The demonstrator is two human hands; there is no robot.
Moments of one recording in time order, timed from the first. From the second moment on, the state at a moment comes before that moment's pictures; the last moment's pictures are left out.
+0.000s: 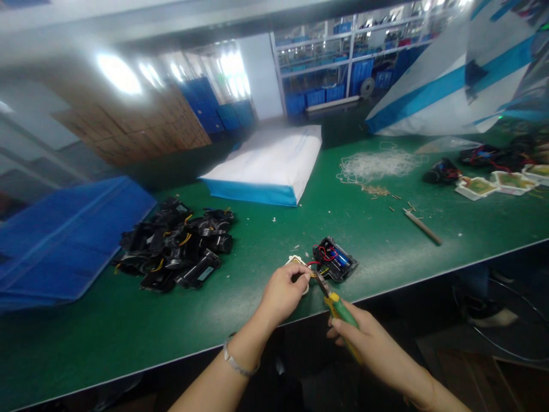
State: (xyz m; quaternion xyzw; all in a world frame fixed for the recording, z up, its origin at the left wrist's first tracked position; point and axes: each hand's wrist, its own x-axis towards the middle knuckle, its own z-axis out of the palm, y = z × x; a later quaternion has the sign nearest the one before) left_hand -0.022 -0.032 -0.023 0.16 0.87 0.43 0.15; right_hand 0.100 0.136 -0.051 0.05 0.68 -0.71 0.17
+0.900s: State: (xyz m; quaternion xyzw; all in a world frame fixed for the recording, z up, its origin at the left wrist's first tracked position) left_hand -0.014 -0.033 -0.015 0.24 0.90 0.34 0.10; right_hand 0.109 0.122 -0.058 0.09 0.78 -0.61 0.09
